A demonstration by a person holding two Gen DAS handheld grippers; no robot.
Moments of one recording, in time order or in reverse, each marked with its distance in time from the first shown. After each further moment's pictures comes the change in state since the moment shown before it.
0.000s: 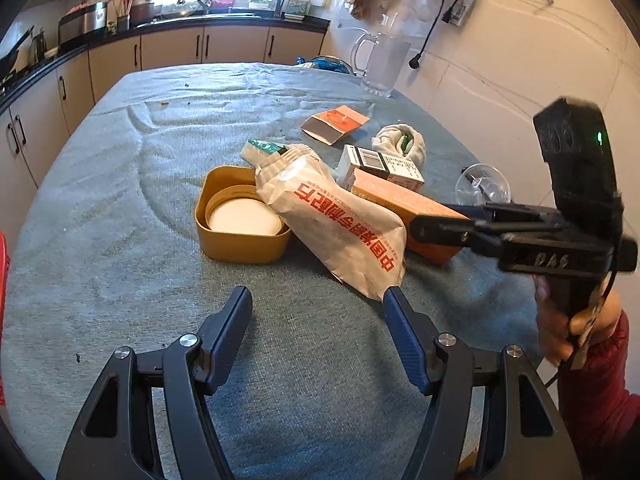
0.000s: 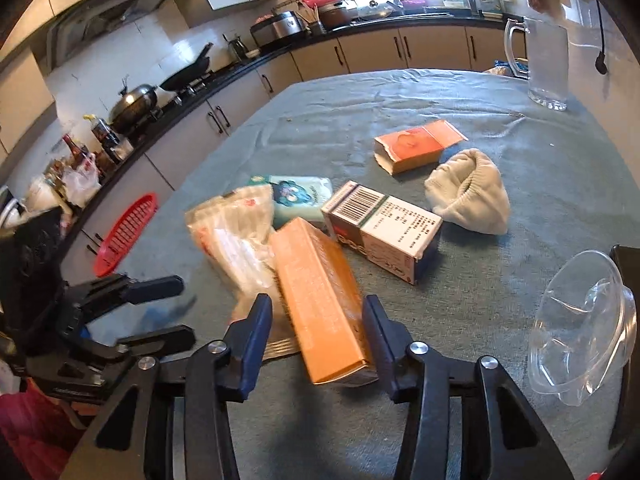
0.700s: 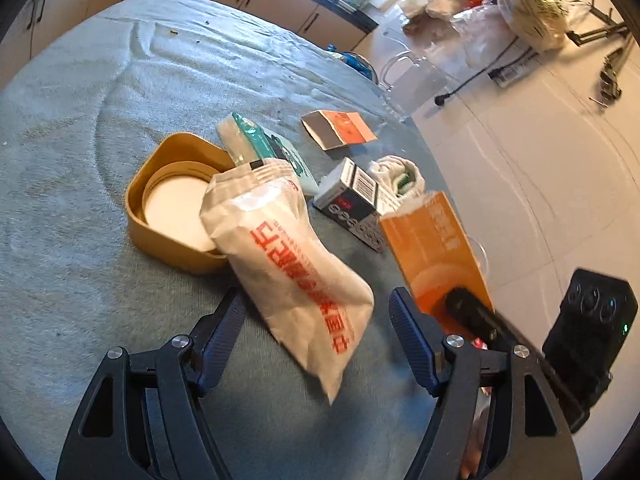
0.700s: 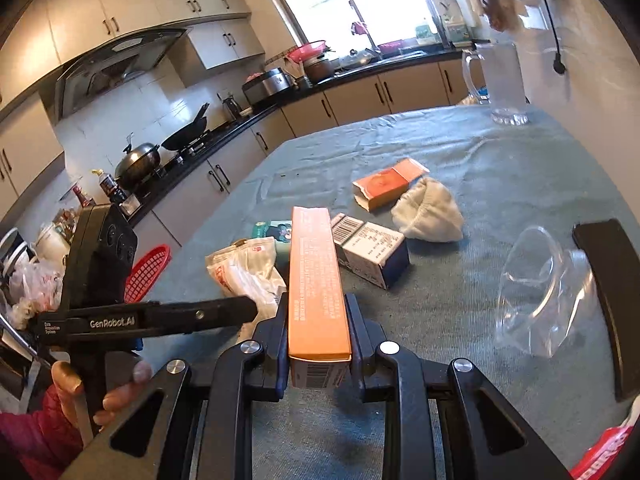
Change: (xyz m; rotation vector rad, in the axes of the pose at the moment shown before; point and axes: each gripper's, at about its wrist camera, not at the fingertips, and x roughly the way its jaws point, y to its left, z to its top) left arm 0.039 0.003 0.025 -0.376 0.039 -0.169; right arm -0.049 -0.018 -0.027 0.122 -0.219 0.046
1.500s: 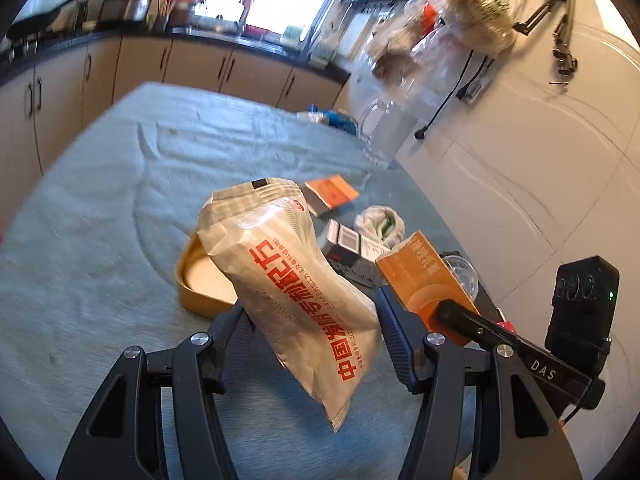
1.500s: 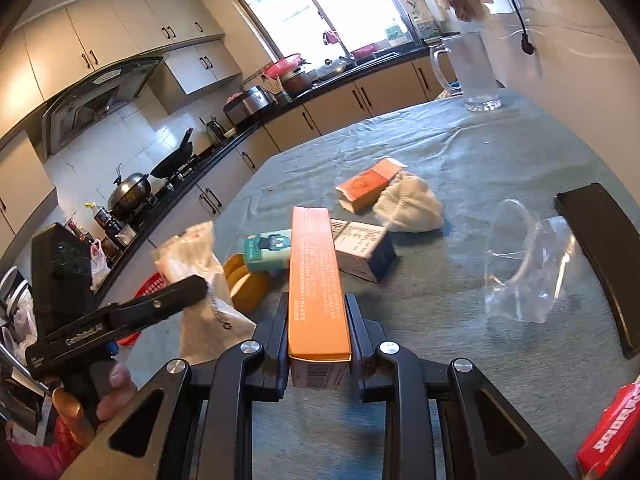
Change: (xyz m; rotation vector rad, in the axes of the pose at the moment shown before) left arm -0.068 -0.014 -0.008 0.214 -0.244 0.072; right arm -0.017 -0.001 -0.005 0.097 -0.056 -0.001
